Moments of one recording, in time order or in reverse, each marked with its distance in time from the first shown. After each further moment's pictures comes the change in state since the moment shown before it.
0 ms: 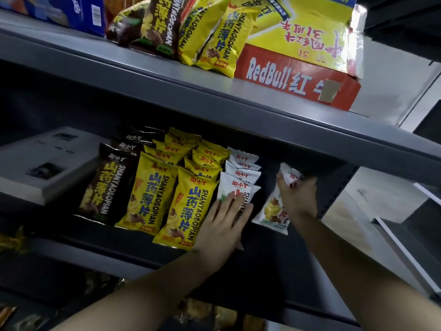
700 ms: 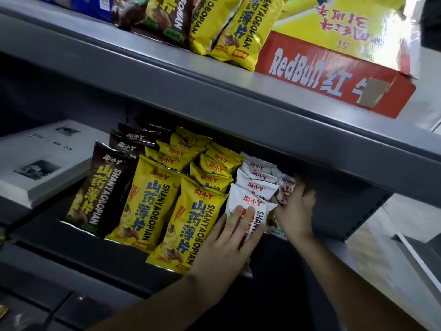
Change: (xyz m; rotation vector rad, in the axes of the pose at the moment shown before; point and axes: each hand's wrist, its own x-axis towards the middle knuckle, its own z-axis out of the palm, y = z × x) left_hand 0.008 -0.009 0.022 0.061 0.014 -0.004; right_hand 0.028 0.024 0.067 -0.310 -0.124 -0.310
